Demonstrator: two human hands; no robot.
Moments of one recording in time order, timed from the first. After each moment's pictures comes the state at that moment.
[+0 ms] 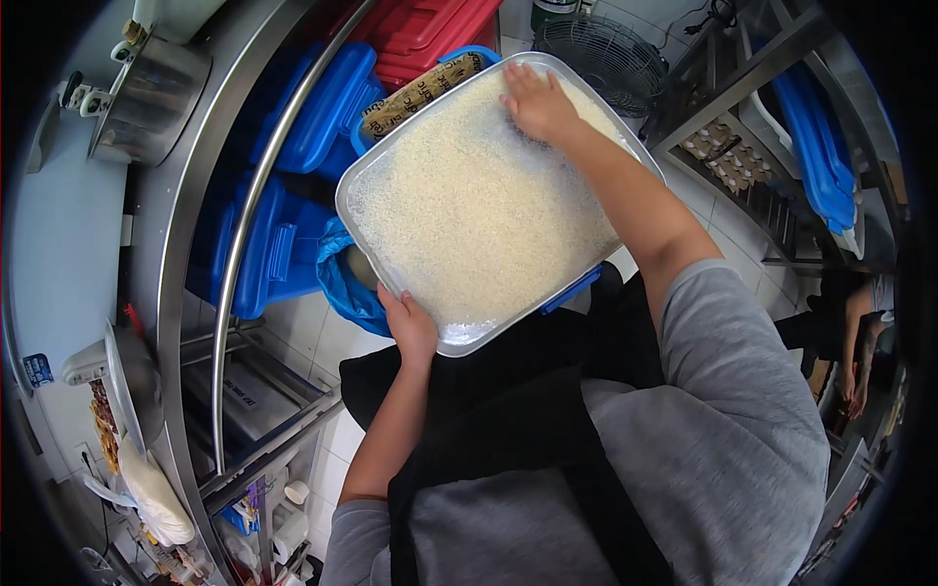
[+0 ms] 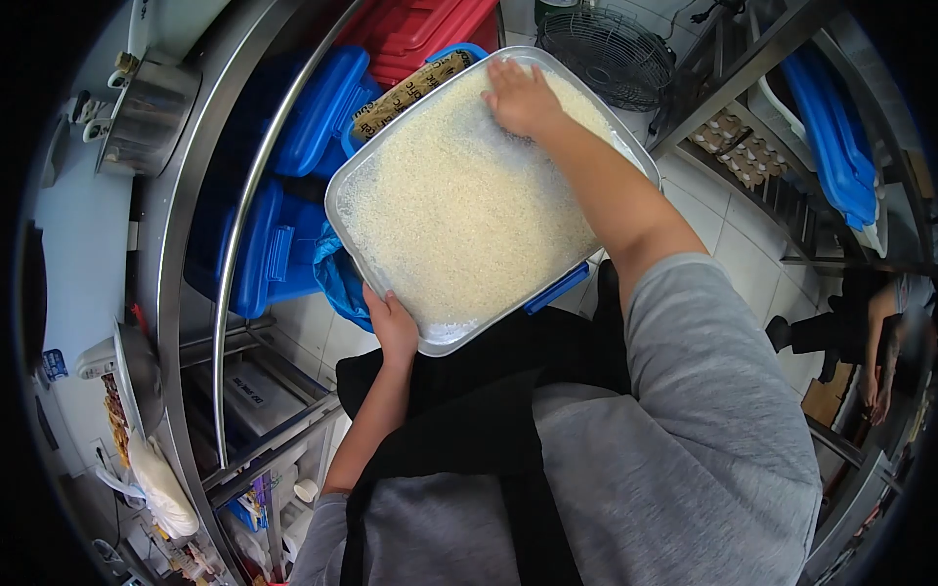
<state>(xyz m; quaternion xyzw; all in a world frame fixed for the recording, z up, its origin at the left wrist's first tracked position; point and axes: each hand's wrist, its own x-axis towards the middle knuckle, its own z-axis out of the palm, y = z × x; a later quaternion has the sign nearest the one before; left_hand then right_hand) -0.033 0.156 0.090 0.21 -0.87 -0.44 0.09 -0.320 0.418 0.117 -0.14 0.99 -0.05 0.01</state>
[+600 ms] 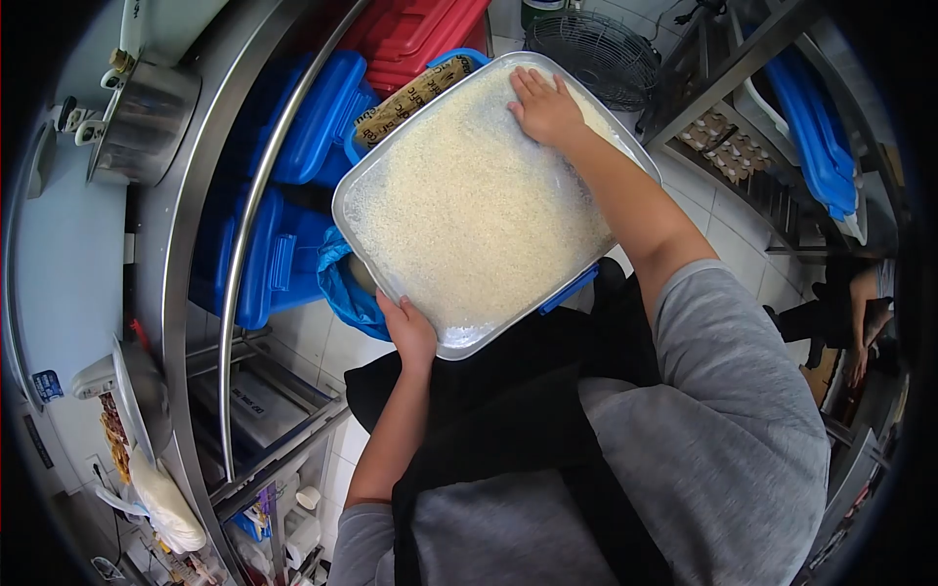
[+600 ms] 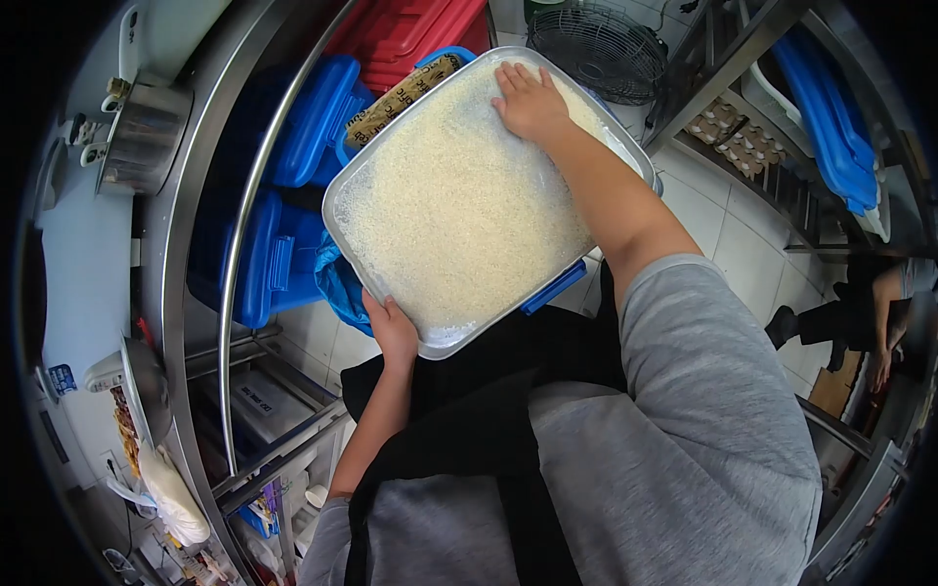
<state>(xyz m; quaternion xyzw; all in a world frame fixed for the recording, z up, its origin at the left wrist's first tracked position) -0.034 0.156 0.088 0.19 -0.86 -0.45 0.11 -0.309 0.440 0.108 -0.10 0.99 0.00 -0.01</state>
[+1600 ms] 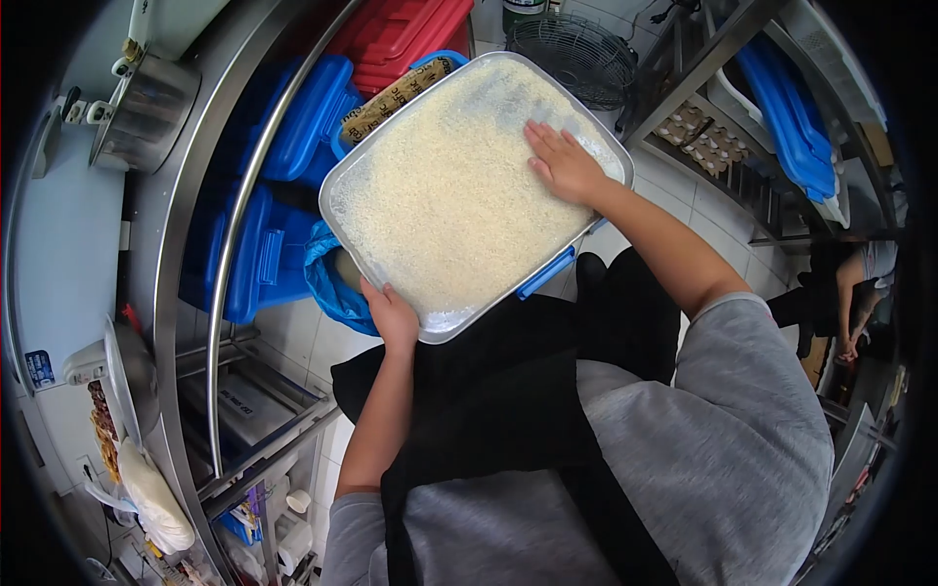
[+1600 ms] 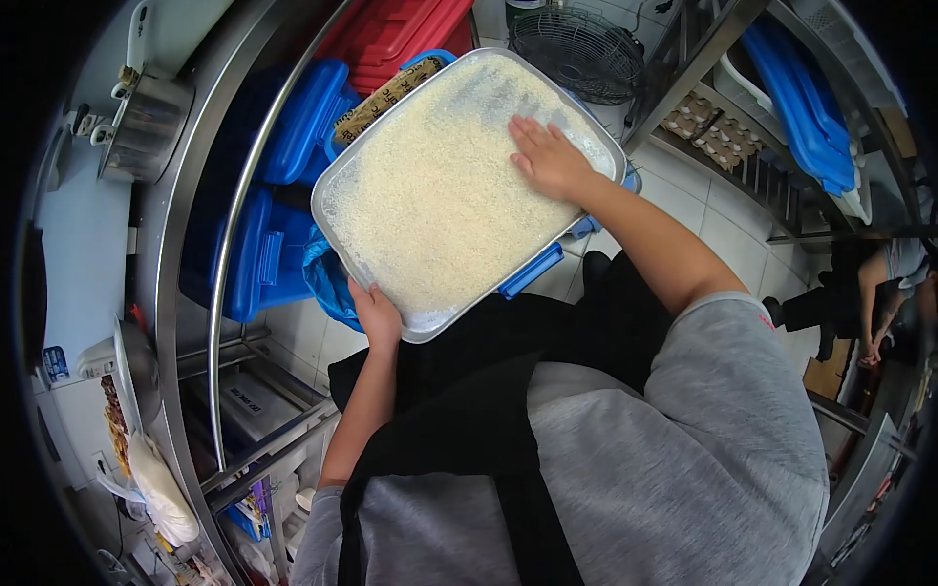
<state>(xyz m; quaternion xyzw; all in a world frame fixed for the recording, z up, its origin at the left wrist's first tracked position) -0.036 0.155 0.082 0.22 -0.86 -0.45 0.10 -0.196 0.494 0.106 -0.20 0.97 -0.11 0.03</state>
